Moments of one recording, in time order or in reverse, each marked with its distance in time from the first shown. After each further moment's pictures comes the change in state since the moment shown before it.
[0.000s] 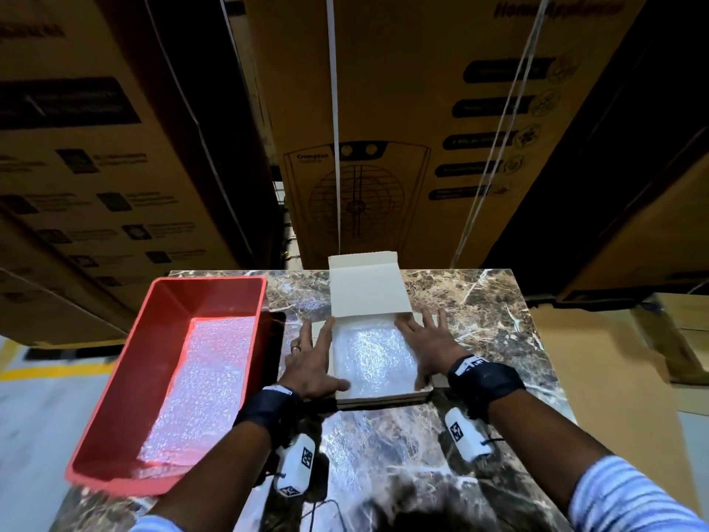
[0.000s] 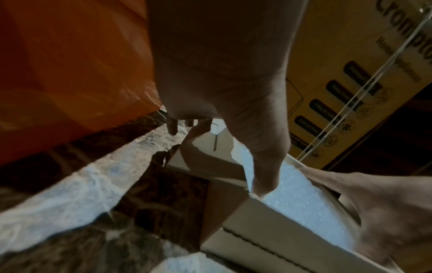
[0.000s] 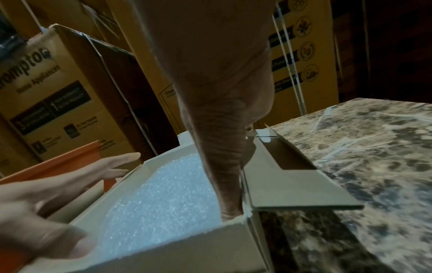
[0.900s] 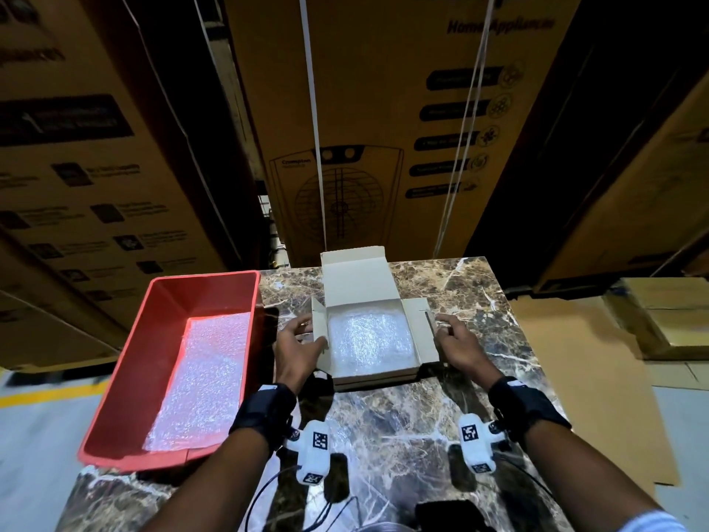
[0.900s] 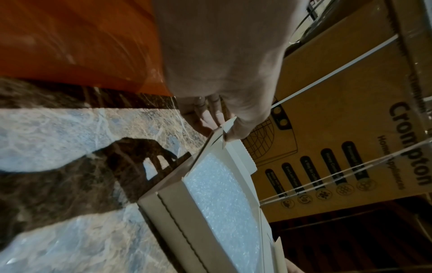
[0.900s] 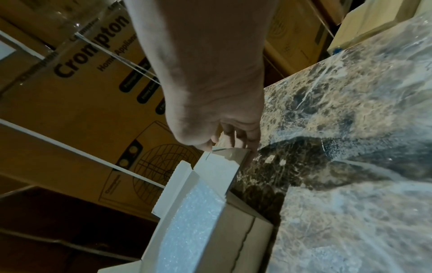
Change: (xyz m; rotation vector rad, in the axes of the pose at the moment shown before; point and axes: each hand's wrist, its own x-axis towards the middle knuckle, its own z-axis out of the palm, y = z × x) left_hand -0.041 0.017 0.000 -0.820 0.470 -0.089; right_hand -0.085 0.026 0.061 1.214 0.522 0.349
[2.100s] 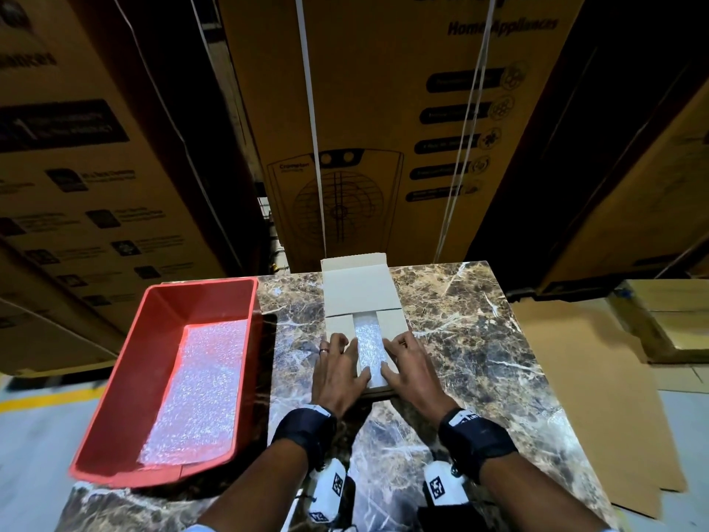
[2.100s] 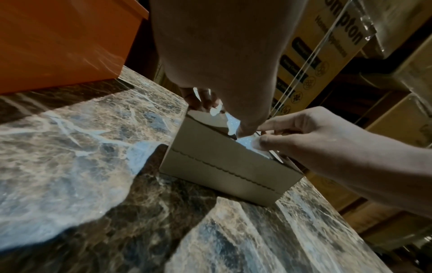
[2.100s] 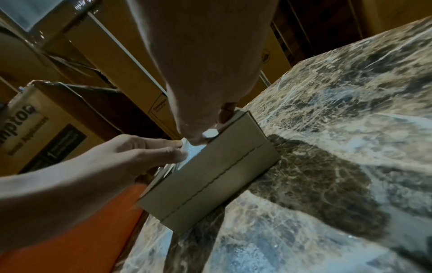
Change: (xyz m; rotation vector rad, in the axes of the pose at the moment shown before) left_hand -0.023 -0.010 0.060 0.836 -0.245 0.415; right_hand -0.021 -0.019 0.079 -0.426 0.007 -0.484
